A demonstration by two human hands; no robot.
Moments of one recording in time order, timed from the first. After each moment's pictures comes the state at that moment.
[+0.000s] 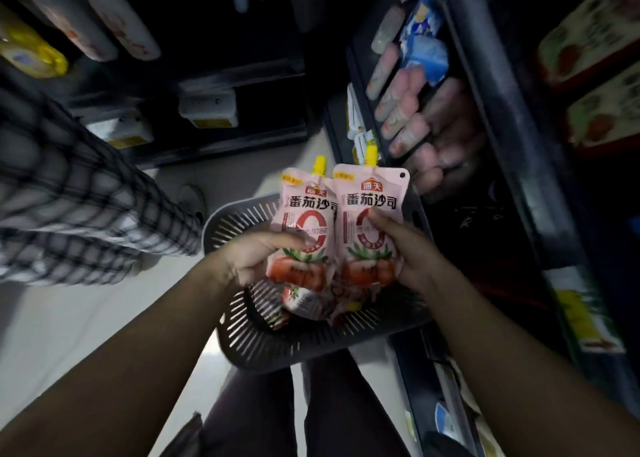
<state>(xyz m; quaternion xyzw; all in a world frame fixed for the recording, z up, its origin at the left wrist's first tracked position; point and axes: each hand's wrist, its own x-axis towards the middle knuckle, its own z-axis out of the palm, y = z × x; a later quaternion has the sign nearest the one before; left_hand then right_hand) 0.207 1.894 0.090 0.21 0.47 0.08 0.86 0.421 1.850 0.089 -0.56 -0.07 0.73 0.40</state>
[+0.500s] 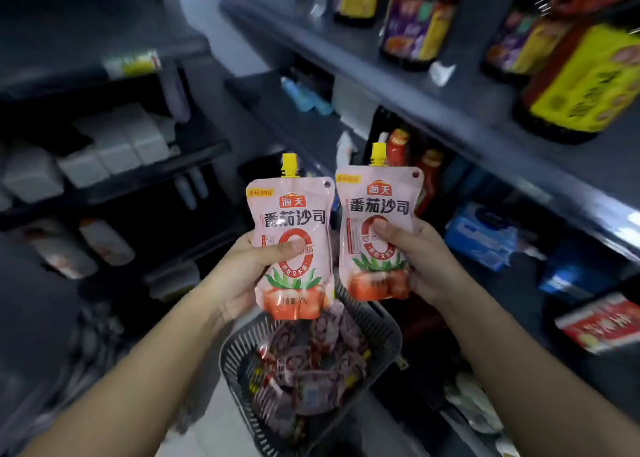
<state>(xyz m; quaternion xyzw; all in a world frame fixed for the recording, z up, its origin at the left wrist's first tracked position) 0.196 1.902 0.331 0.44 0.29 0.22 0.82 0.390 1.795 0.342 -0.54 -0.23 0.50 0.63</state>
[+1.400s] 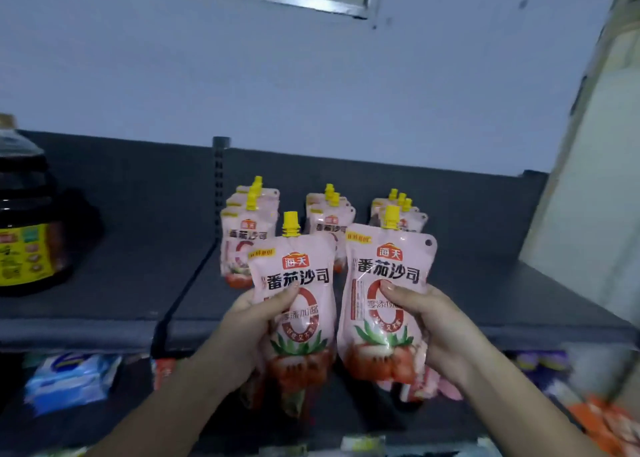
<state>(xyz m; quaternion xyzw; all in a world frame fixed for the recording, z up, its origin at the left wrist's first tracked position) 0.435 1.467 0.506 0.54 -0.03 -0.03 0.84 0.434 1.255 0.538 -0.60 -0.05 0.09 0.79</state>
